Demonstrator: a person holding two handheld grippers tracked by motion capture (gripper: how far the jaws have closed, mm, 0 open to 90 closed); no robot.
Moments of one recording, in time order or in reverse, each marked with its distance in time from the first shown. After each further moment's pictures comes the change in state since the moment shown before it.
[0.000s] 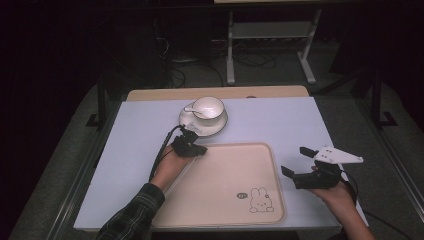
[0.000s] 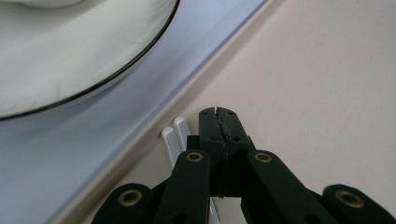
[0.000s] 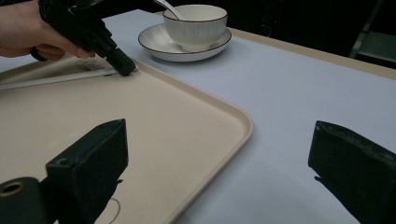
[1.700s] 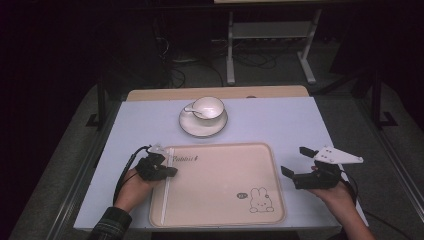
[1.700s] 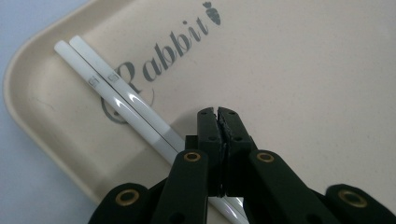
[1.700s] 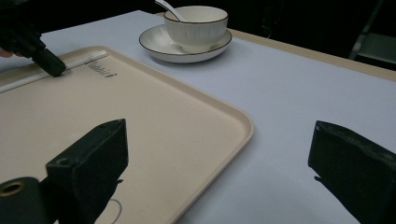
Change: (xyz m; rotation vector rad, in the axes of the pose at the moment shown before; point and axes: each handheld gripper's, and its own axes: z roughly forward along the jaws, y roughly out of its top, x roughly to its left) left arm -0.007 -0.086 -0.074 0.049 0.026 -0.050; right arm 0.001 0.001 0.000 -0.003 0.000 -0.003
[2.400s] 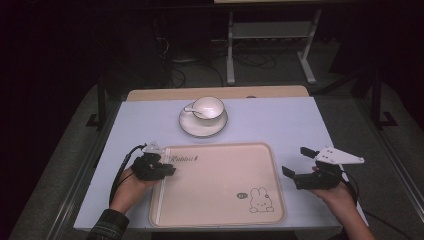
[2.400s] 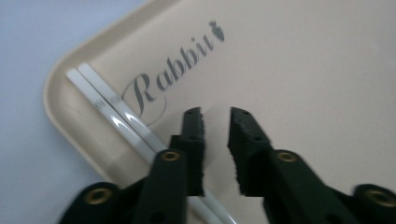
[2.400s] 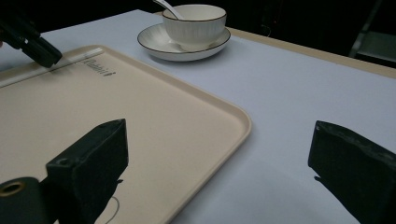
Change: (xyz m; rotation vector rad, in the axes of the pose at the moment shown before) left arm 0.001 0.001 -0.015 -0.086 0.020 0.000; right arm -0.002 -0.003 -0.001 0.001 0.001 0.005
